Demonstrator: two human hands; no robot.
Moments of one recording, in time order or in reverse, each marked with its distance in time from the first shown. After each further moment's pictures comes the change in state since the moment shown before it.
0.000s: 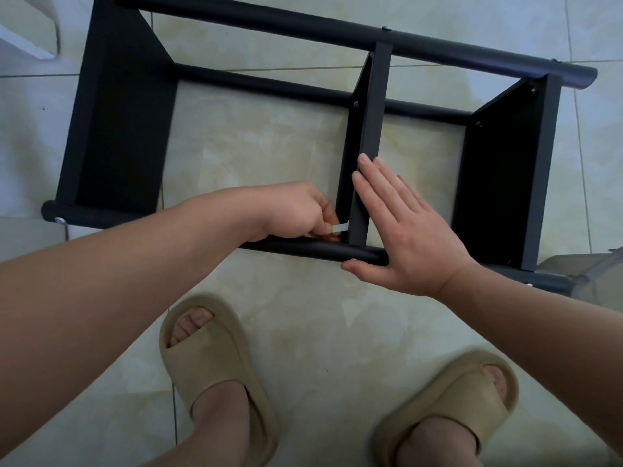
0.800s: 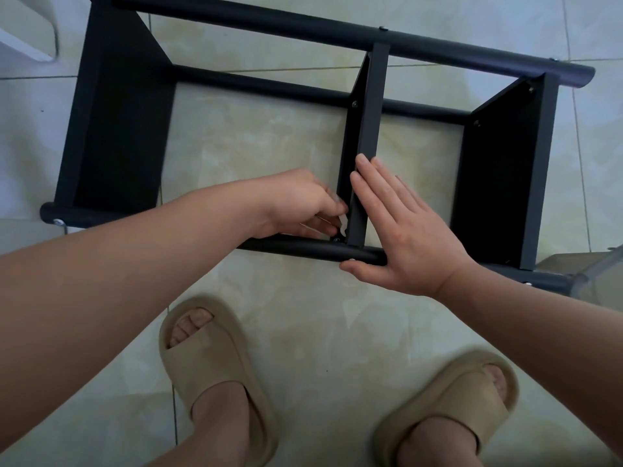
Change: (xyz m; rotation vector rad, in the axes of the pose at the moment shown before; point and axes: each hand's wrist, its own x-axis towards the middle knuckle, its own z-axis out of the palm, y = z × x) left_hand 0.009 0.003 0.001 -0.377 0.021 -0.010; right_hand -0.001 0.001 0.003 0.009 0.037 -0.013
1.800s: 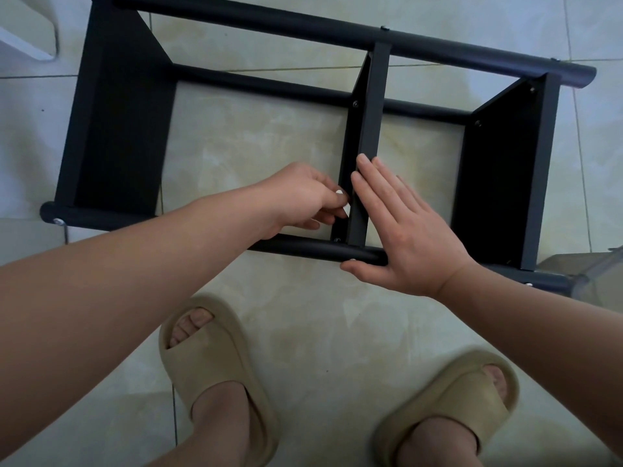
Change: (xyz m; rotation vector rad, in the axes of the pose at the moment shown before) left_hand 0.004 -0.001 0.003 0.005 0.155 0.075; right_hand 0.000 0.000 0.000 0.007 -0.001 0.002
